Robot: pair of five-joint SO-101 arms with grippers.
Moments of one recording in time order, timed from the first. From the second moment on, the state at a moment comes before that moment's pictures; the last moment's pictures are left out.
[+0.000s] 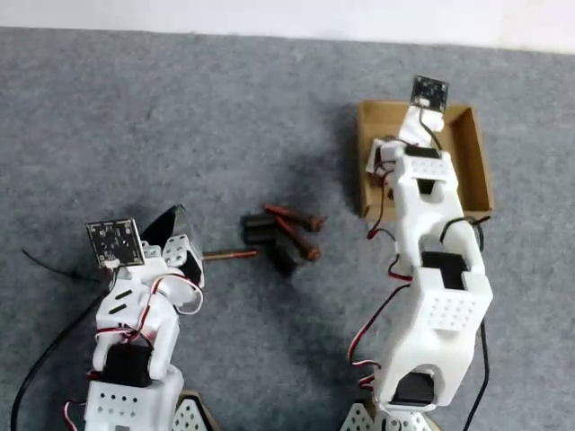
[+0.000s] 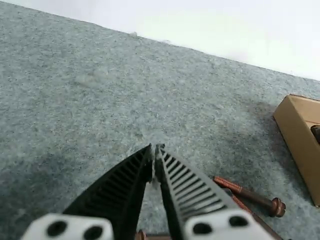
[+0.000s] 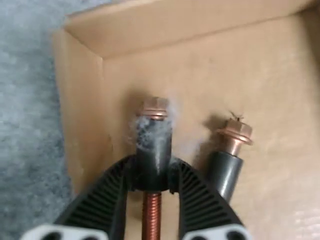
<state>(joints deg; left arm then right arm) 0.6 -103.8 96.0 34.1 21.4 0.6 25.2 1.3 34.3 -7.1</state>
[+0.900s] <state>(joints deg) 0.6 -103.8 96.0 34.1 21.3 -6.8 8.4 9.1 43.1 -0.7</state>
